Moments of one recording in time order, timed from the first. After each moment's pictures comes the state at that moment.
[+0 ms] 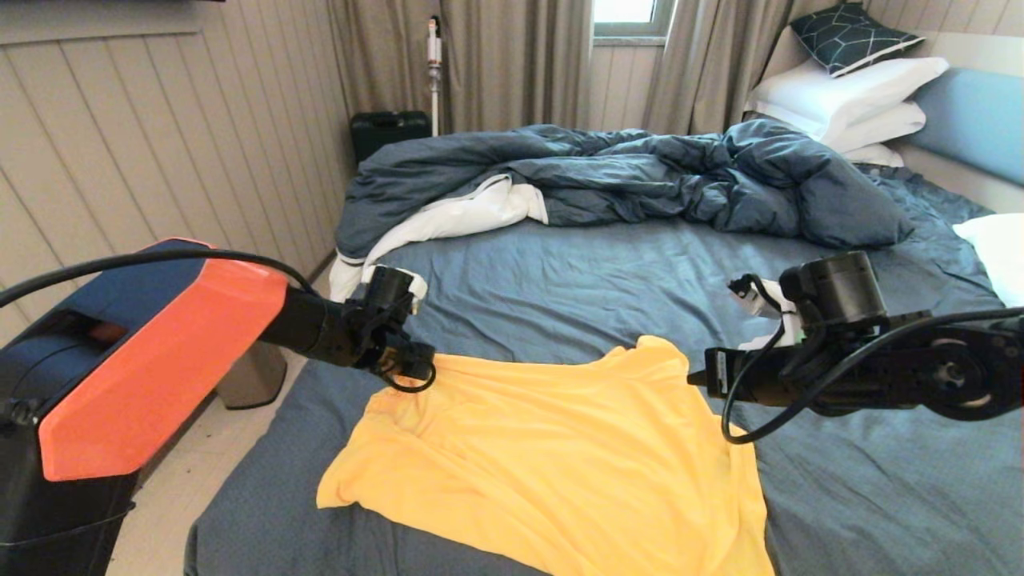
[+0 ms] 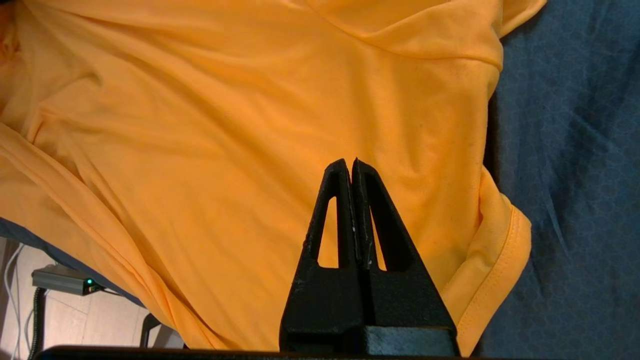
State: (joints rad) left arm -0.42 2.33 -1.55 0.01 0.19 -0.07; right arm 0.19 1.74 -0.94 -0.12 0.17 0.24
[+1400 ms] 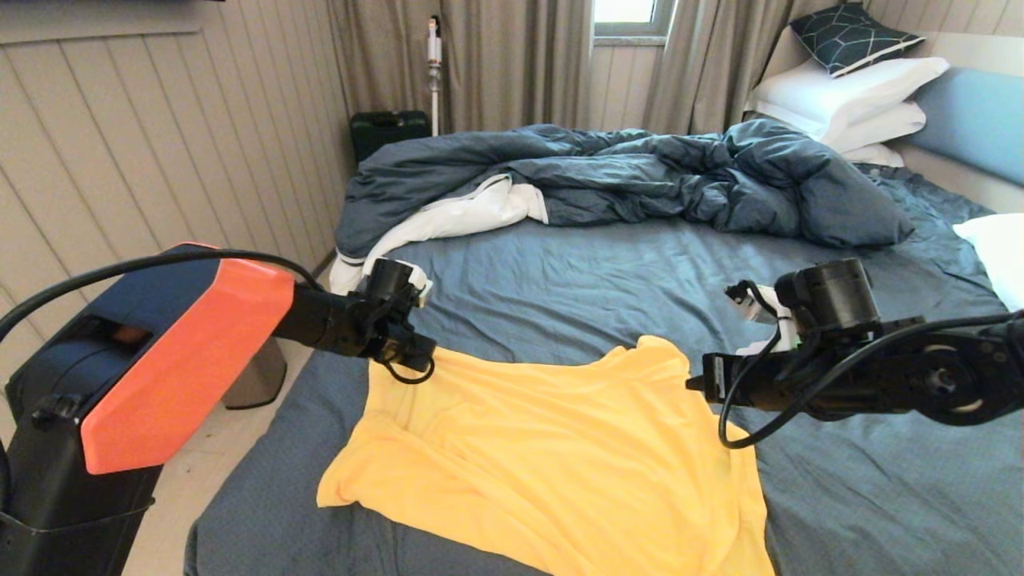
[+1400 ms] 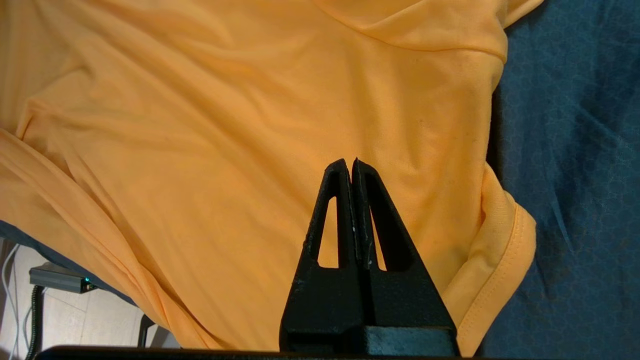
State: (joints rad) left arm -0.39 2.38 -1.65 0.02 0.18 0.10; right arm 0.19 1.75 -0.92 -0.14 0.17 0.24
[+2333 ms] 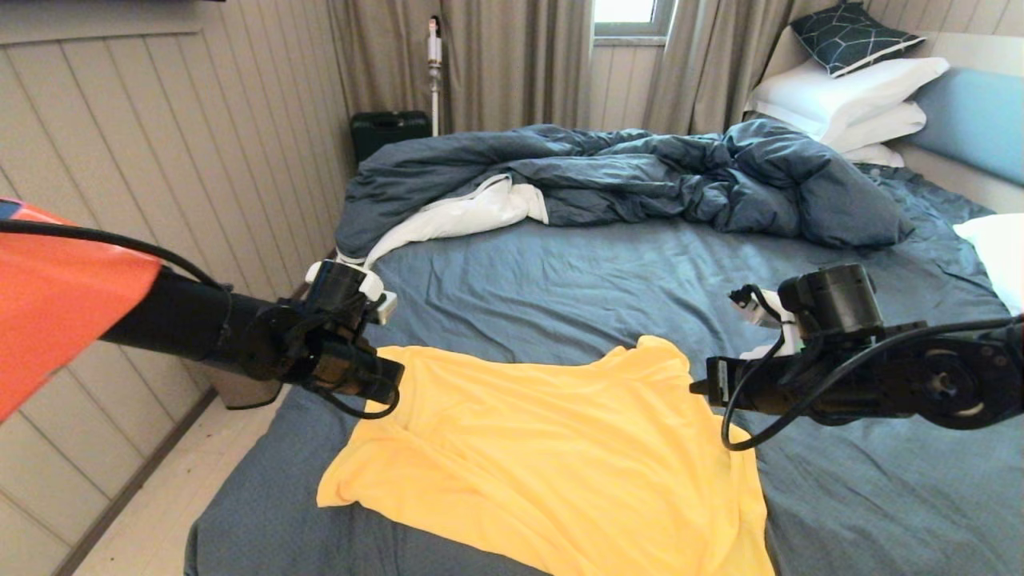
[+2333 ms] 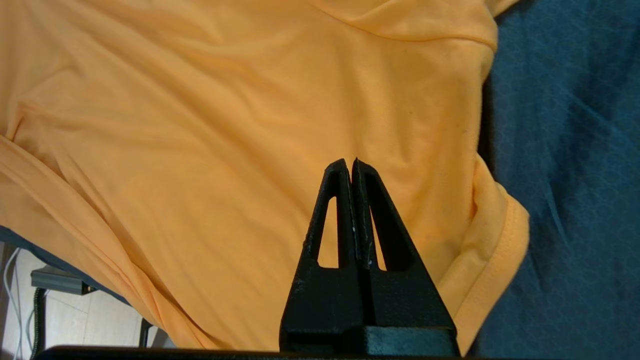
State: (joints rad) left arm -0.41 2.02 -1.19 0.03 0.06 -0.01; right arm 0.18 1.75 -0.90 -0.15 0.18 0.24
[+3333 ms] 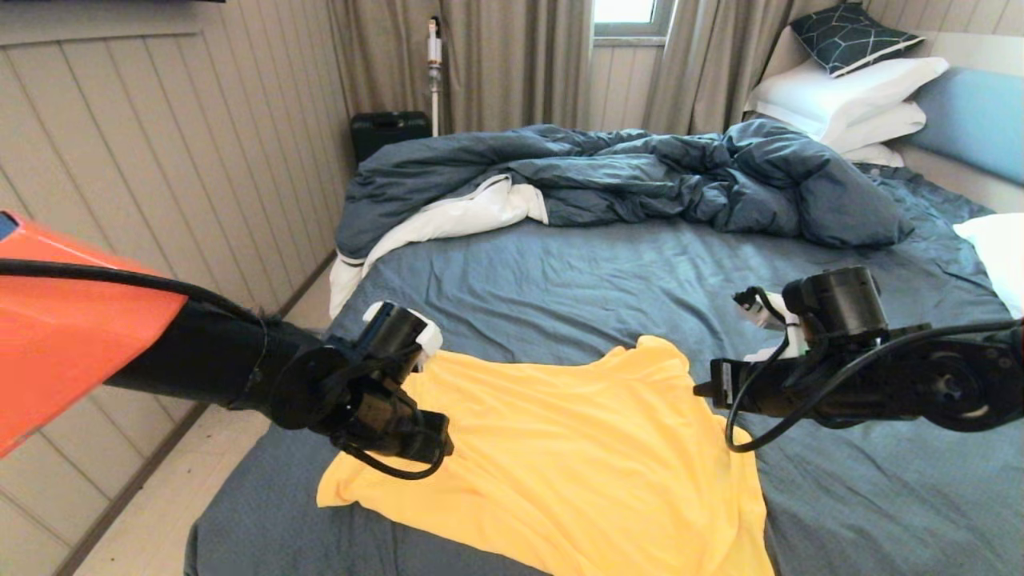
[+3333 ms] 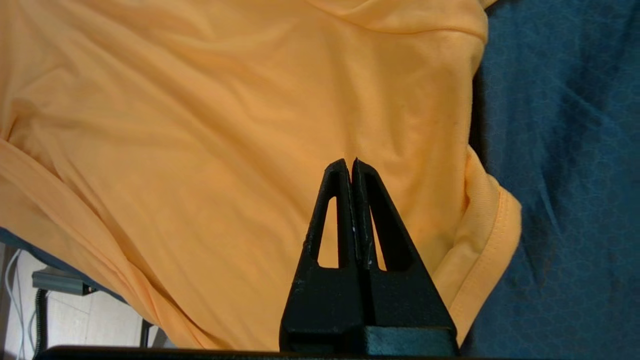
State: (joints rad) left arm -0.59 2.01 -1.14 0.16 0.05 -0.28; right arm 0.17 1.75 -0.89 -0.15 0.18 0.24
